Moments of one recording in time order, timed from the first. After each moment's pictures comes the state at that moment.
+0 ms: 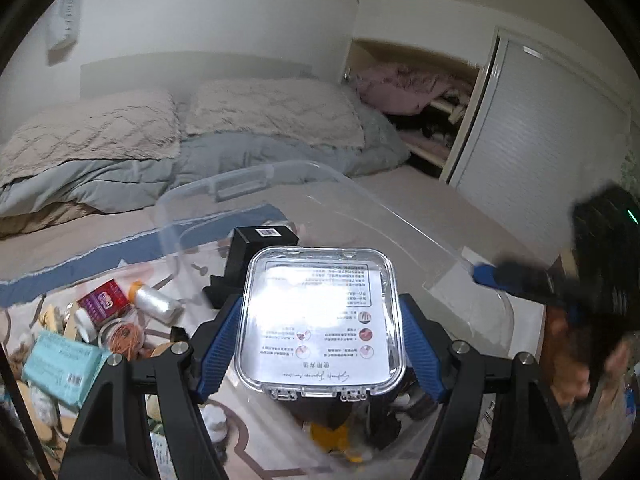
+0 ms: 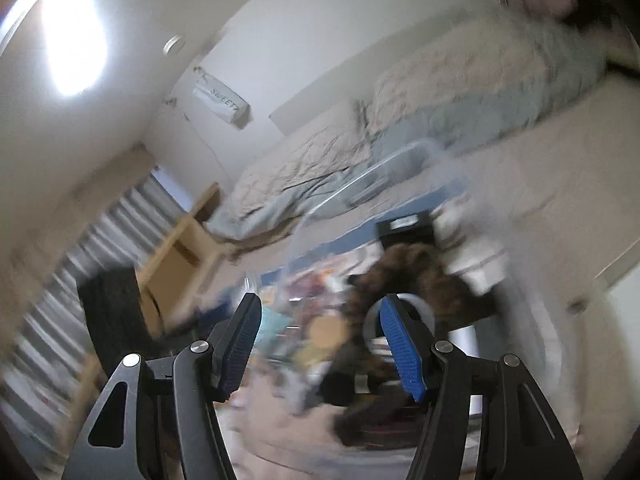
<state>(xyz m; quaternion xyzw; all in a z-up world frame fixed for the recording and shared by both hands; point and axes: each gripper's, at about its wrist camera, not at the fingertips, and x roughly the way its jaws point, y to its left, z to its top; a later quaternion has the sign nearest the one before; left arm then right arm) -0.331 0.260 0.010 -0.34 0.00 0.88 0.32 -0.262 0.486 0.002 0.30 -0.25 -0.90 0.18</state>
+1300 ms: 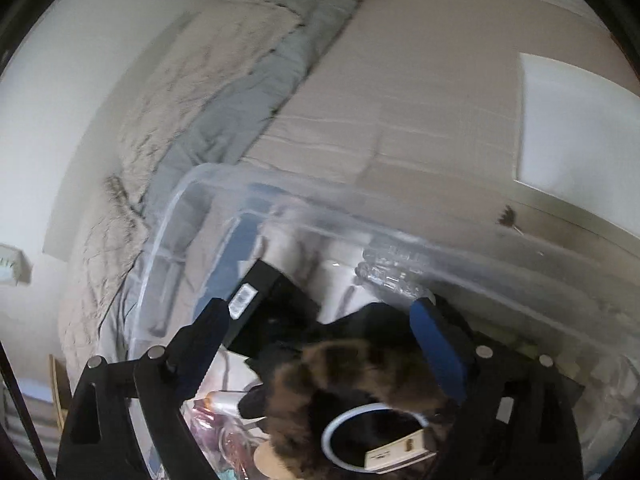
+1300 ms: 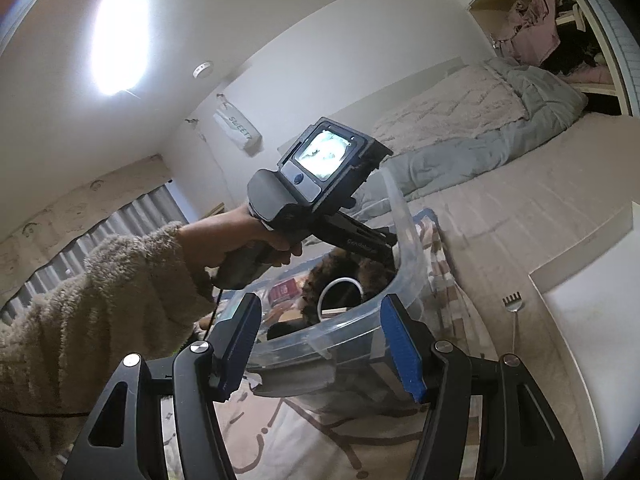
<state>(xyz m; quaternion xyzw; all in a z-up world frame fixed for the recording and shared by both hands) -0.402 0.483 -0.060 -0.38 0.43 0.79 0.24 -0.166 0.551 -0.035 0.22 -0.24 -0.93 0.20</state>
